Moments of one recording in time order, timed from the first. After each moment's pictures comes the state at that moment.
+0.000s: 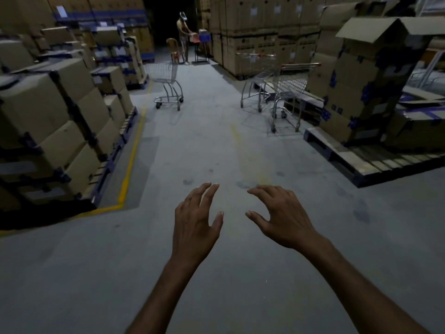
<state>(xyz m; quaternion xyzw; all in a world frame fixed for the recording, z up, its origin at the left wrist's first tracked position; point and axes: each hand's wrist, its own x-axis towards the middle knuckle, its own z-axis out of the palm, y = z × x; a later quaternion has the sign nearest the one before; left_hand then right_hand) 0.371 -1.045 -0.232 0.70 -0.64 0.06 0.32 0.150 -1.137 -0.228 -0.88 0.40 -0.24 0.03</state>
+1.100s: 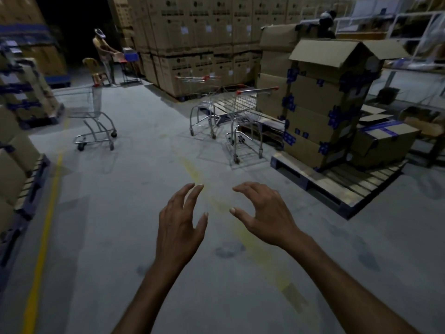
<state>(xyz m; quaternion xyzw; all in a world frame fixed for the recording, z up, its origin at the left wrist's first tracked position) 0.595 -1.732 -0.198 0.59 -0.73 0.03 0.35 0.359 -1.761 -0.189 -0.80 0.51 -0.30 0.03</state>
